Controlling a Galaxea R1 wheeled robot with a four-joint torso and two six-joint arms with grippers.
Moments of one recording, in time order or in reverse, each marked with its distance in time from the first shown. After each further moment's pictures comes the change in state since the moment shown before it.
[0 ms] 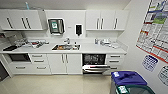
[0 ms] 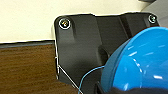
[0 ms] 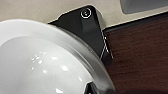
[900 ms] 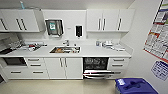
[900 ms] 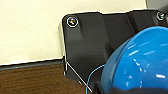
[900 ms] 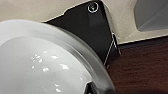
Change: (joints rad) left arm 0.007 -0.008 -0.013 0.000 0.013 0.003; right arm -0.007 0.012 0.005 -0.004 -0.010 0.000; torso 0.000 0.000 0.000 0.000
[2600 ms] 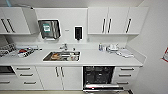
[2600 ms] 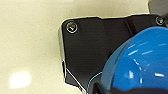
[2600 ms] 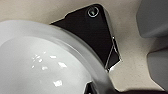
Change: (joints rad) left arm -0.017 0.003 0.001 0.000 -0.009 0.000; right arm 0.010 0.000 0.000 0.000 0.008 0.000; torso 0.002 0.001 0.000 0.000
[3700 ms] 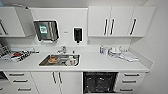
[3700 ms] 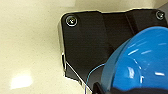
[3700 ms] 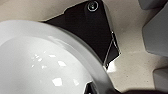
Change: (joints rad) left arm 0.019 0.000 0.000 0.000 0.006 0.000; right arm -0.015 0.000 0.000 0.000 -0.009 0.000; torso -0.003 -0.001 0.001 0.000
